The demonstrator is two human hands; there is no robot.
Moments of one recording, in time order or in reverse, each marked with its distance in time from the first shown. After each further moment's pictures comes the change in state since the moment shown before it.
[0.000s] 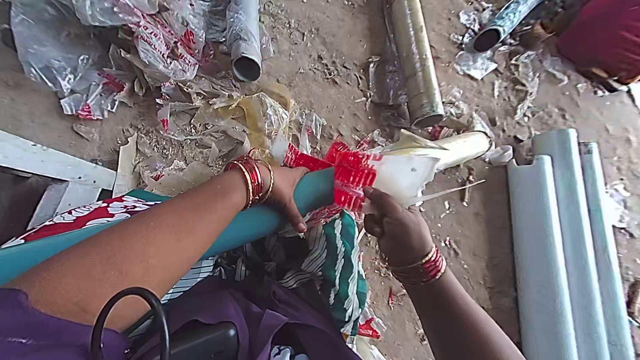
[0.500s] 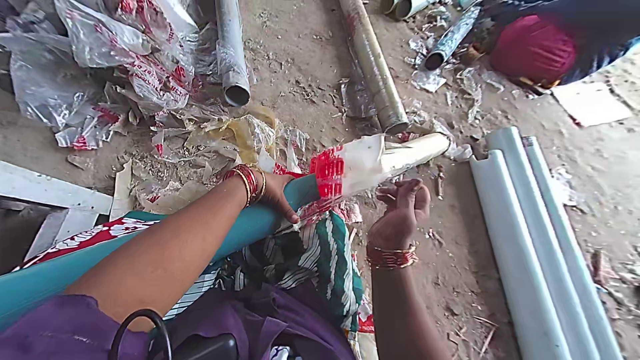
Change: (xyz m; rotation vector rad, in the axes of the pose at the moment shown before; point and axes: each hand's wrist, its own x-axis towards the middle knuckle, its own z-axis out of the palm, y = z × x) left_hand -0.012 0.026 -0.018 -0.190 -0.093 -0.109; right_hand 0.012 0.024 -0.013 0.016 0.380 -0.767
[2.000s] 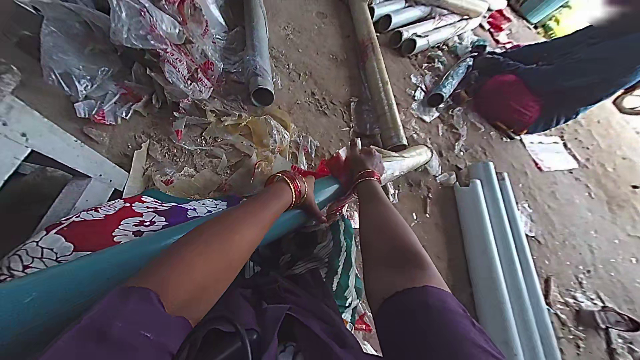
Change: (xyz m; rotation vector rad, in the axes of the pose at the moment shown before) left_hand -0.067 0.074 0.028 0.300 0.161 -0.192; right_hand 0.088 0.036 0.107 -1.352 -0.432 0.249
